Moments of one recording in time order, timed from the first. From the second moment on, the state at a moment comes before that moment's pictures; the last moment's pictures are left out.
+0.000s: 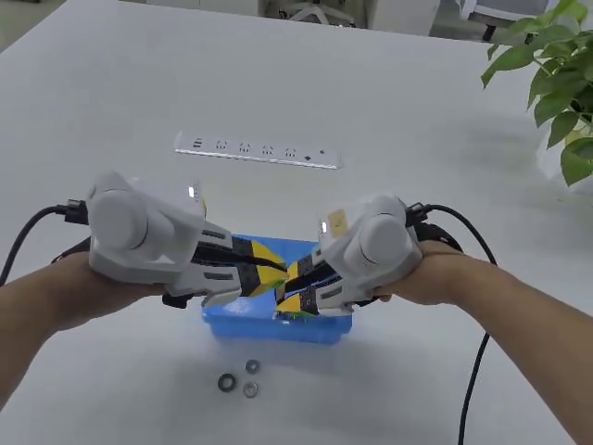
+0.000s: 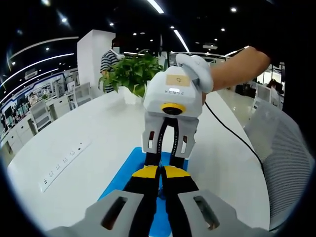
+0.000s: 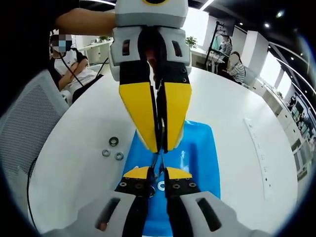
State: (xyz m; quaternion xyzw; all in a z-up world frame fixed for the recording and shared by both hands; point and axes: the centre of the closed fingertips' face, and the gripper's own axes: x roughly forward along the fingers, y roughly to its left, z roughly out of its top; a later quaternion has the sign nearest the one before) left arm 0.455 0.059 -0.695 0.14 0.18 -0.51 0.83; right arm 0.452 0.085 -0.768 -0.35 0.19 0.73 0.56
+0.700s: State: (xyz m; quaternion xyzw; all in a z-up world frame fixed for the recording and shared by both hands) left arm 0.453 0.057 -0.673 0.14 0.18 -0.51 0.83; right arm 0.452 0.075 -0.736 -0.32 0.20 0.70 0.61
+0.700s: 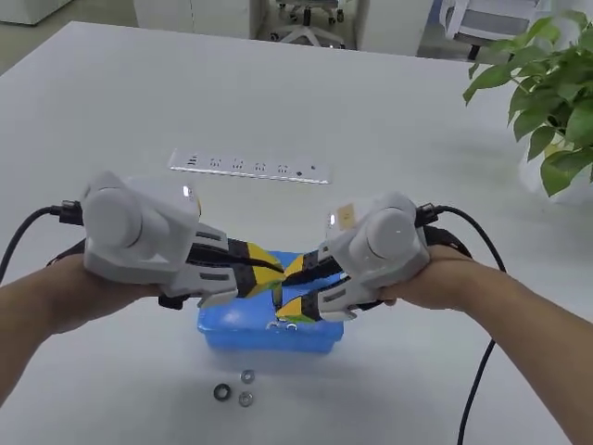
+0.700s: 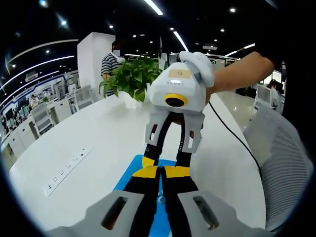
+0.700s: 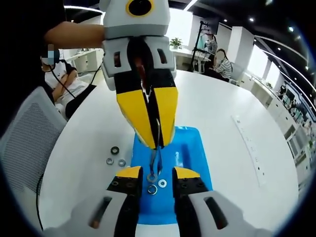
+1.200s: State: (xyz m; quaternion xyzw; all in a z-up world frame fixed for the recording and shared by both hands) left arm 0.444 0.056 -0.655 0.15 0.17 -0.51 0.83; right arm 0.449 0.052 -0.721 -0.30 0.22 0.66 0.65
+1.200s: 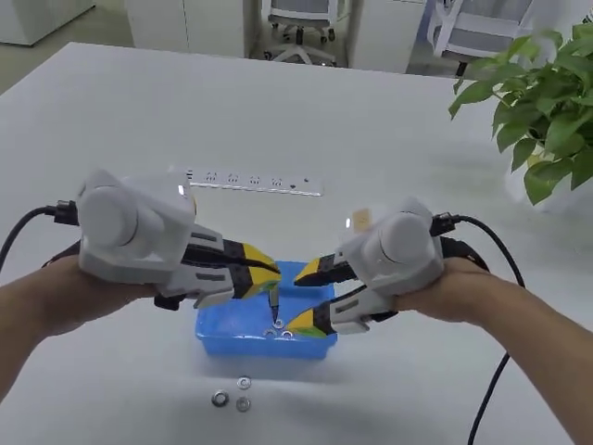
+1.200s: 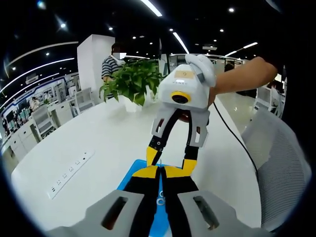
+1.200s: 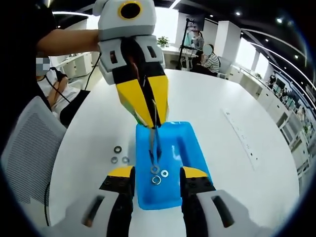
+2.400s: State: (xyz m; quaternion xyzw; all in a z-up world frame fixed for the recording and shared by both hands) left arm 0.409 0.064 -0.638 0.15 0.17 -0.50 0.83; right arm 0.416 0.006 -0.713 -0.24 0.25 0.60 0.72
